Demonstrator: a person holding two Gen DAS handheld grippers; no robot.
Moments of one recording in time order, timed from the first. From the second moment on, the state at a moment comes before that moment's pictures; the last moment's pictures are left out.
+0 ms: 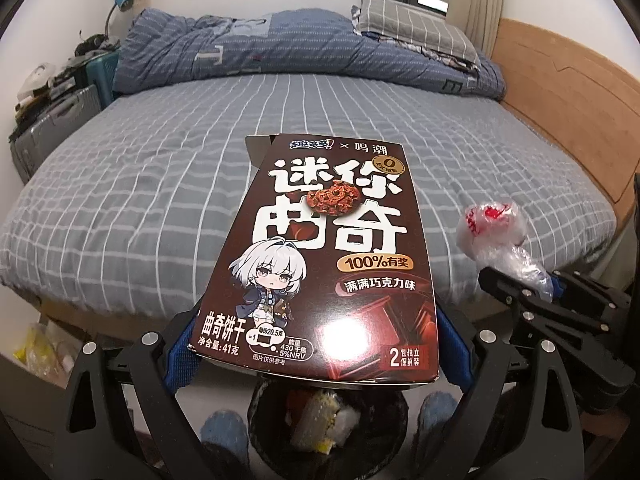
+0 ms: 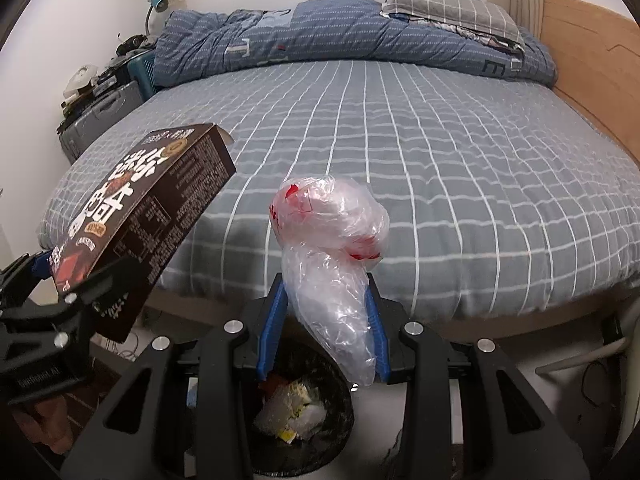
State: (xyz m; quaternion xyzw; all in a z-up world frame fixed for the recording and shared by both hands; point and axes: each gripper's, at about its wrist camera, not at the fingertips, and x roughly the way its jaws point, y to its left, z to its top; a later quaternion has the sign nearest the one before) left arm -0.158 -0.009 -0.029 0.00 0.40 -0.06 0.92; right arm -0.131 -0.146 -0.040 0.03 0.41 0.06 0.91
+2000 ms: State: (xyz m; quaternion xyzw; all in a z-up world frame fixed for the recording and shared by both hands) left arm -0.198 0.020 -0.138 0.01 0.52 -0.02 0.85; right arm -0.171 -0.115 -0.125 0.00 0.51 0.04 0.86
